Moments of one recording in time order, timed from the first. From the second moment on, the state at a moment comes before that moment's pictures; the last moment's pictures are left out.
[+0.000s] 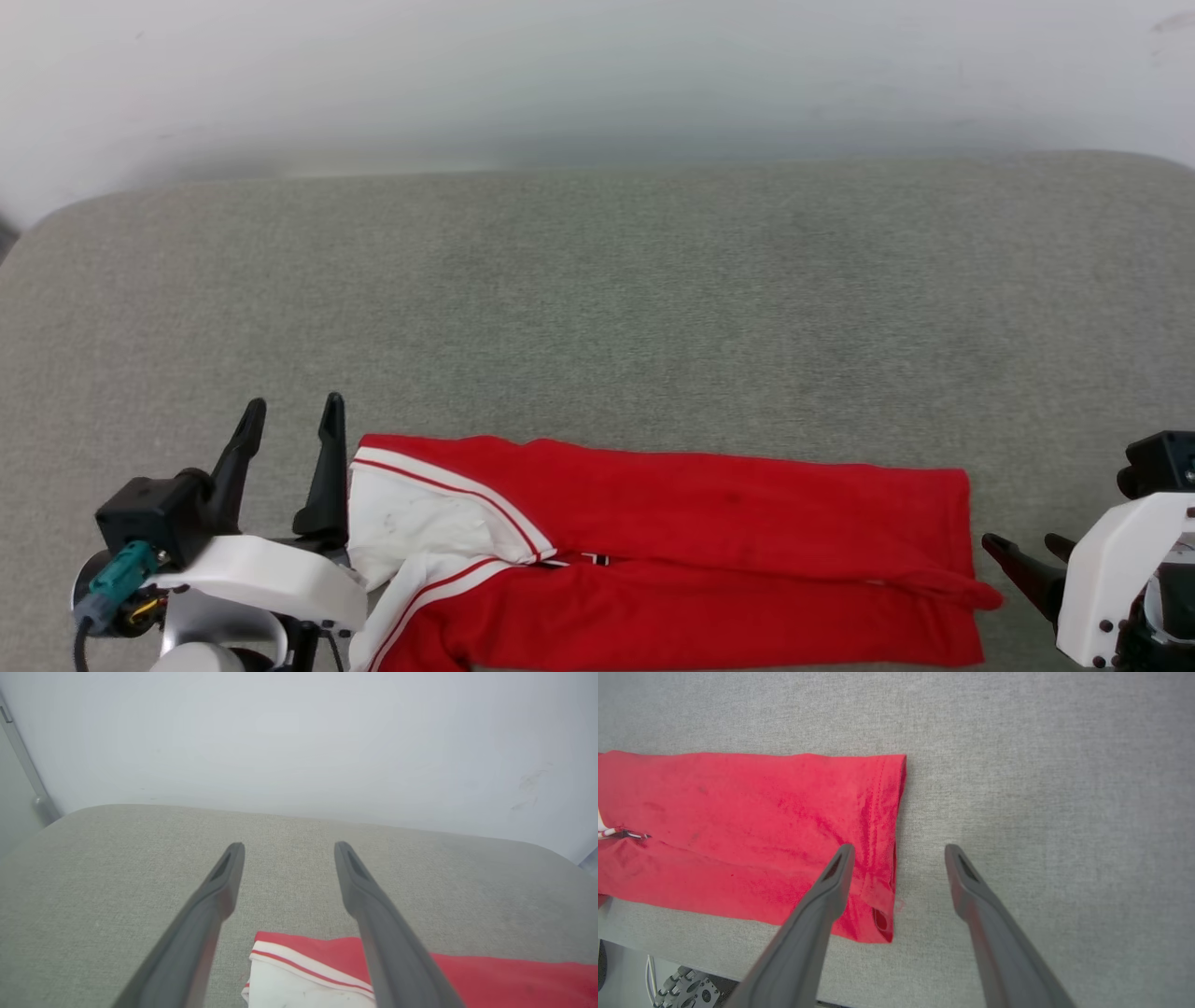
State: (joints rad) left arm -0.07 0.53 -0.36 -0.14 -0.71 0.33 -0.18; right arm -0.02 -0.26 -0.13 -0.08 0.50 0.13 0.88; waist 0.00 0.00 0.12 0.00
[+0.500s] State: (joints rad) left arm -0.12 0.49 -0.44 -0.20 -0.61 0.34 -0.22; right arm -0.07 -0.21 -0.13 0.06 0.49 0.13 0.94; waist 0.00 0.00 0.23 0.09
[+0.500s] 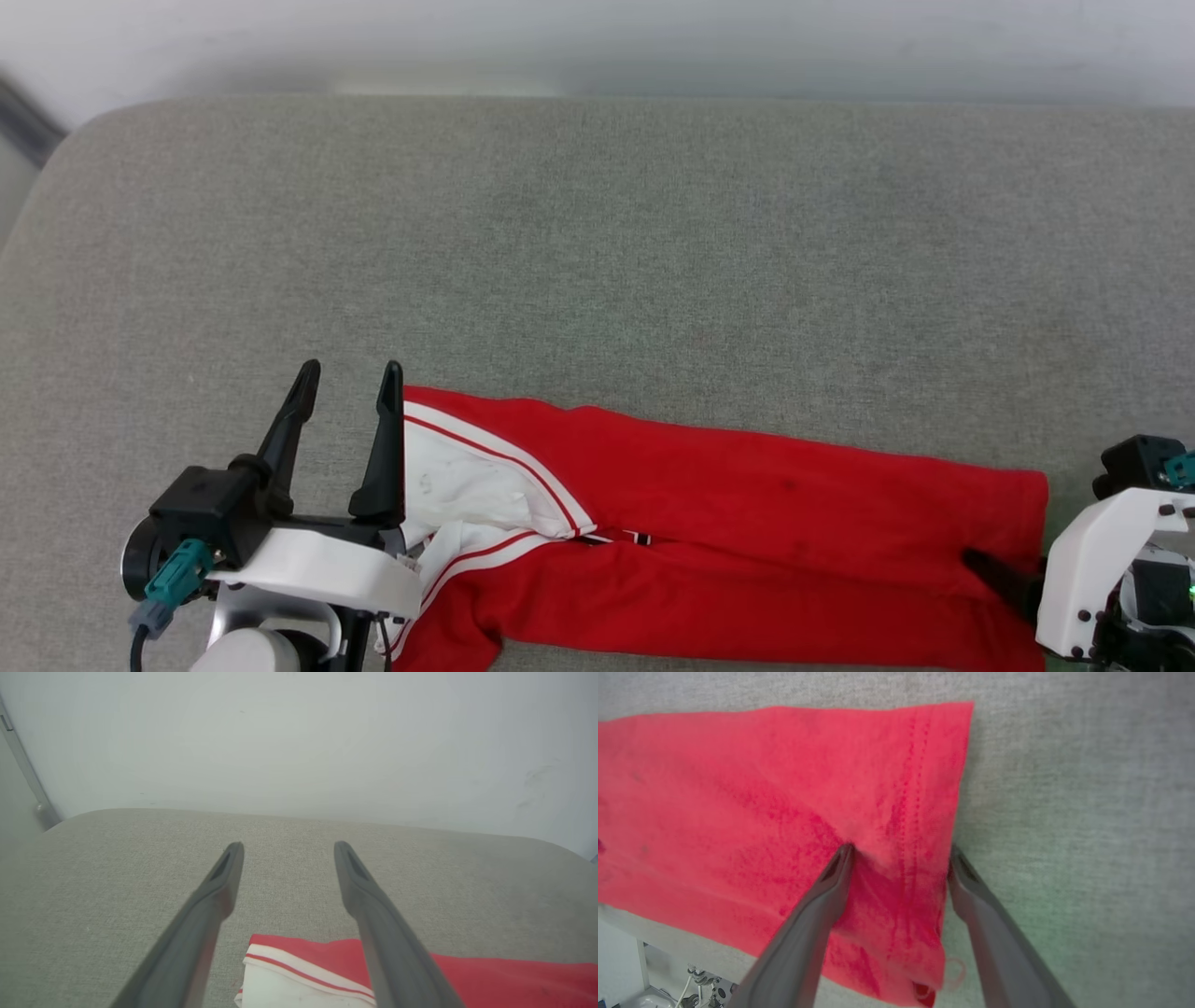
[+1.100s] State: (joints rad) left arm -0.14 0.50 -0.44 -0.16 -0.58 0.36 -0.22; right arm -0.12 -0.26 -0.06 0.08 0.54 0.13 0.88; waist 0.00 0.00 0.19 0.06
